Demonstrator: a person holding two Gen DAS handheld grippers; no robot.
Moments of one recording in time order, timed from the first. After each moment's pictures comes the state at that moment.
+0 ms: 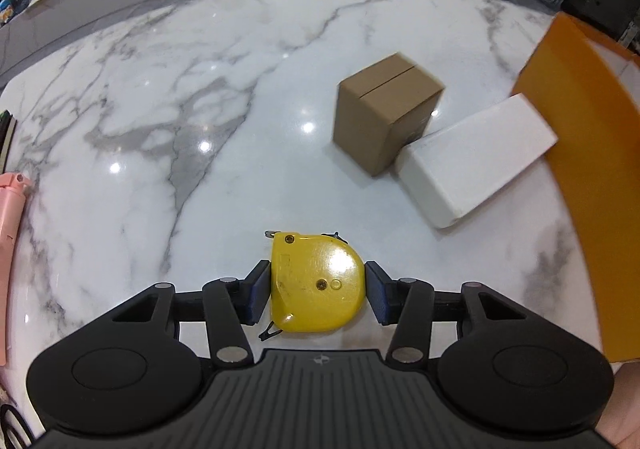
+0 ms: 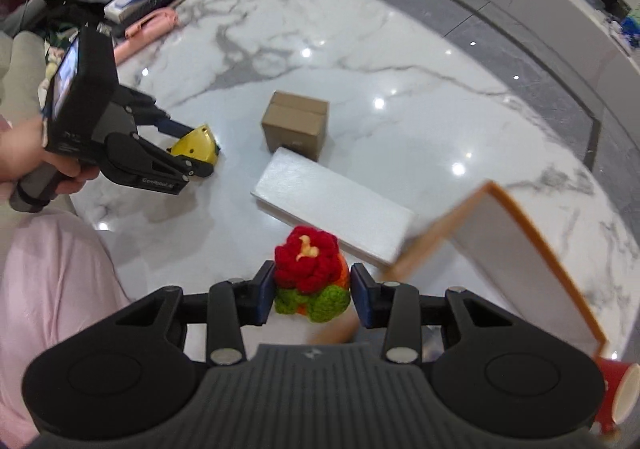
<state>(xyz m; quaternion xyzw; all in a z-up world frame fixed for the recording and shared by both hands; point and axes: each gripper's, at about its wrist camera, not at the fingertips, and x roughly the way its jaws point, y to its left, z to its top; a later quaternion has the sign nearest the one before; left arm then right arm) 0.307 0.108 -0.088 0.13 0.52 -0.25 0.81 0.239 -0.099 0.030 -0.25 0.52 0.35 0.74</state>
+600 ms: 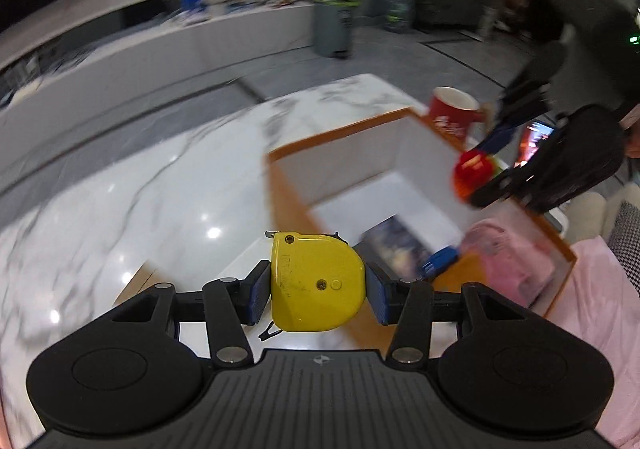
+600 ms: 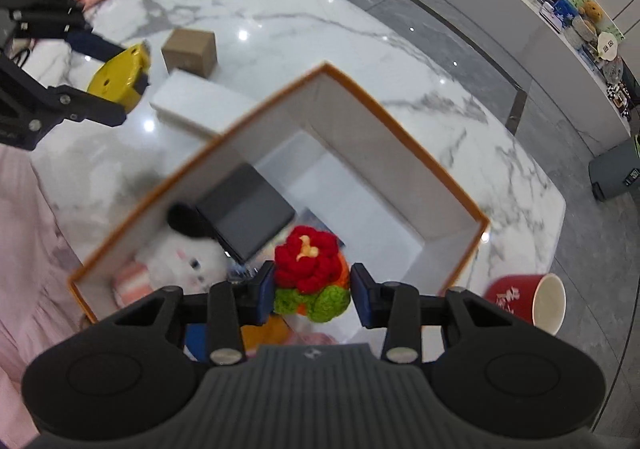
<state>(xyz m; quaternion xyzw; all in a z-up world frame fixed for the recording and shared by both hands) 0.215 -0.041 0.043 0.19 0.38 -0.44 0.79 0.227 -0.229 0.036 -0.31 0.51 0.27 0.76</state>
